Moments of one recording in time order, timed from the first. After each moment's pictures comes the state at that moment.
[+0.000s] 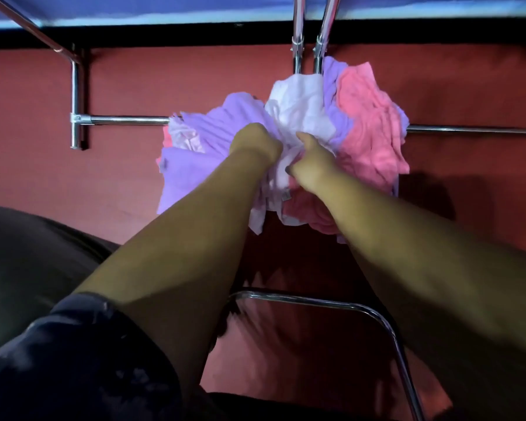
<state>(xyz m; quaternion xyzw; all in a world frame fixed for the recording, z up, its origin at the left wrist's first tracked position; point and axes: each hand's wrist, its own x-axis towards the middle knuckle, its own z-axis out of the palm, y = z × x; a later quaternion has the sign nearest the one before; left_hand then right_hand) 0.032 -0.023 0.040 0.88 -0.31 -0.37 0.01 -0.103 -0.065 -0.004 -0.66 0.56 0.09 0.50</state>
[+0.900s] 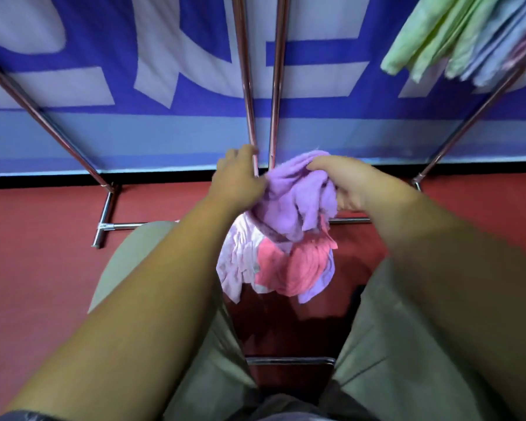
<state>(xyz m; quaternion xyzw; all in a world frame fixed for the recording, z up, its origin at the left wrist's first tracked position) -0.025 0.019 0.315 0.82 -0.50 -0.19 0.23 -0.216 -0.102 0.309 -0.50 0.52 -0.10 0.69</state>
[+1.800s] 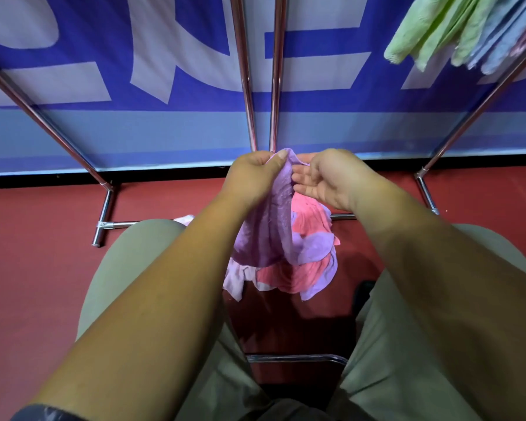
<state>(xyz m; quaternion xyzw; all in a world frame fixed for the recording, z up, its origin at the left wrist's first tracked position) -0.049 0.012 0.302 0.72 -0.39 -0.36 0.46 -0.198 -0.070 0.330 -0.42 0.50 -0.16 0.74</state>
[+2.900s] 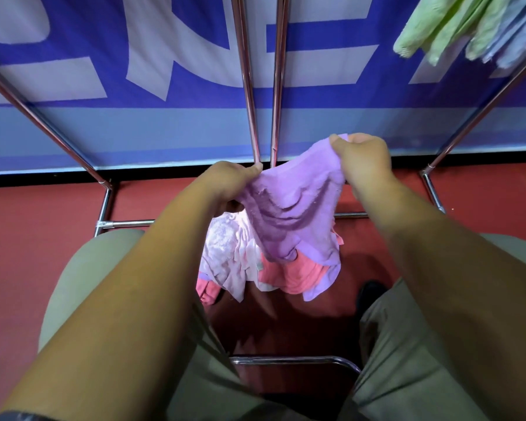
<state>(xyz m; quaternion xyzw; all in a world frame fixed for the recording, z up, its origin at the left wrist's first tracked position) 0.004 0.015 0.298 0.76 -0.26 -0.49 0.33 -0.215 -0.115 0.301 -0.60 0.61 -0.32 0.41</state>
